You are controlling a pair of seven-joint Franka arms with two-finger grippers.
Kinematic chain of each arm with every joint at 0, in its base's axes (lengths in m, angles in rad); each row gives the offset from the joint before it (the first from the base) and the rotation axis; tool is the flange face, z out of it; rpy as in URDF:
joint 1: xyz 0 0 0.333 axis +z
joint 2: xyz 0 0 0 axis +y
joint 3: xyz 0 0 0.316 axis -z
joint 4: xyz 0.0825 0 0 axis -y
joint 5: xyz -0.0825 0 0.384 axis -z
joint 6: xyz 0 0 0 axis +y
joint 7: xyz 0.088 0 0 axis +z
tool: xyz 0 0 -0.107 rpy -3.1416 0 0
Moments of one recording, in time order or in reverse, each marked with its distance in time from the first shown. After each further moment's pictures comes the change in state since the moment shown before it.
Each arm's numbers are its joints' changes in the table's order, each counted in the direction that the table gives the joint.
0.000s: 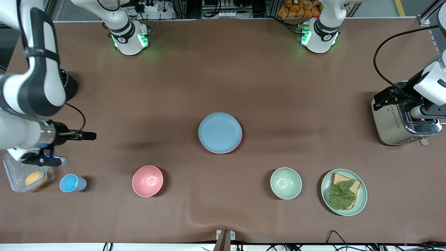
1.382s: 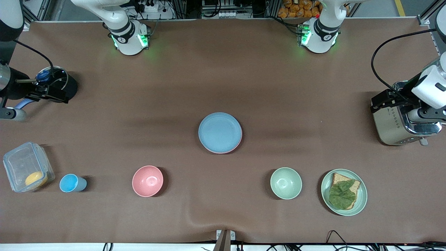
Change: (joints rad) left arm -0.007 0.016 -0.007 0.004 0.023 -0.011 0.000; right arm 0.006 -0.269 -0.021 -0.082 0.064 0.139 -0.011
